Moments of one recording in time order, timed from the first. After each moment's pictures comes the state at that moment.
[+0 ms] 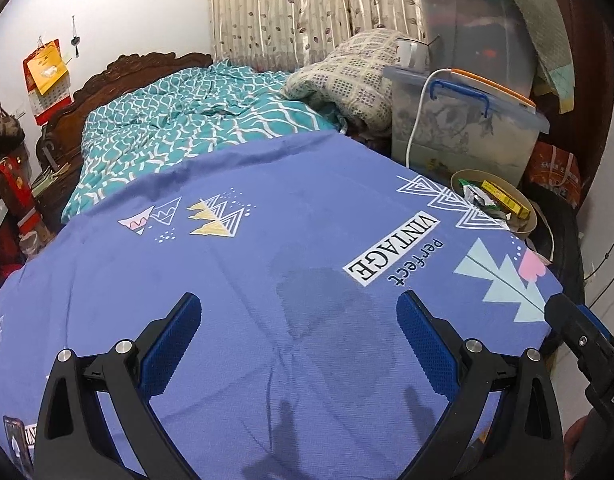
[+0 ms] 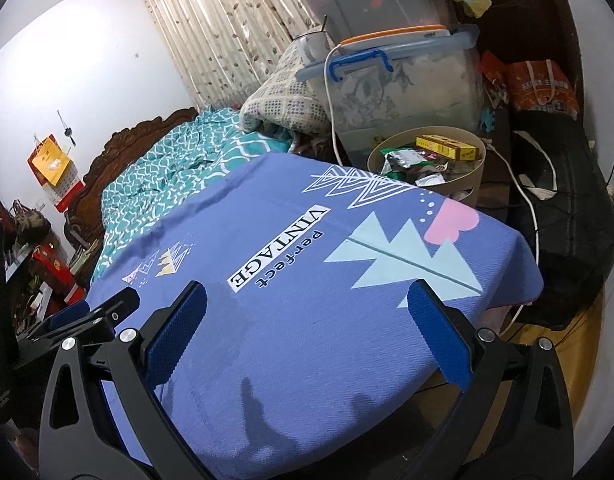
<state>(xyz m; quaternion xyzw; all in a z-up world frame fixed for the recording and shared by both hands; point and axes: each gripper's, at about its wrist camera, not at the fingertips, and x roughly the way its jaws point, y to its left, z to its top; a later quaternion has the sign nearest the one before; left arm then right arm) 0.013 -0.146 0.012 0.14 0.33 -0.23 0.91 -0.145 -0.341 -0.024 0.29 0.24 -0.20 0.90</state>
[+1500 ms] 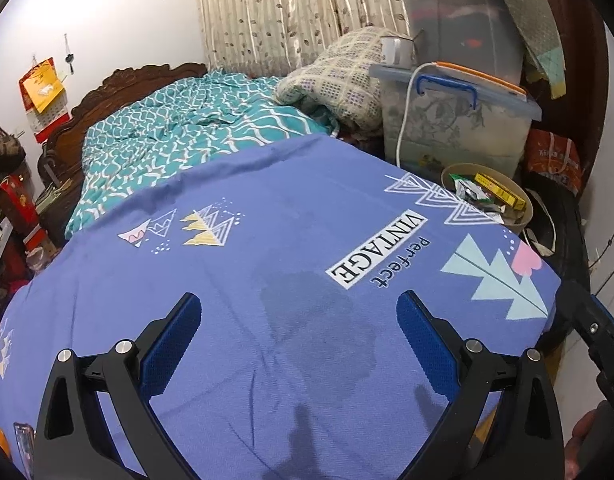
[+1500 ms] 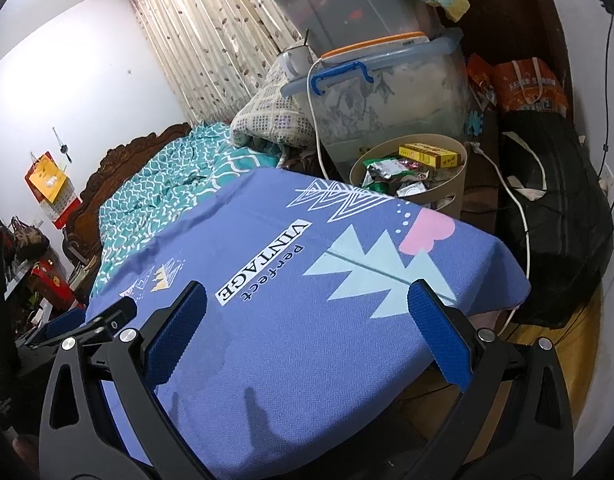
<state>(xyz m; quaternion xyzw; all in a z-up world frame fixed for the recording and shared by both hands) -0.004 -0.170 0.016 0.16 0.31 -0.22 0.91 -0.163 -0.361 -0.025 0.30 0.22 -0.21 0.90</state>
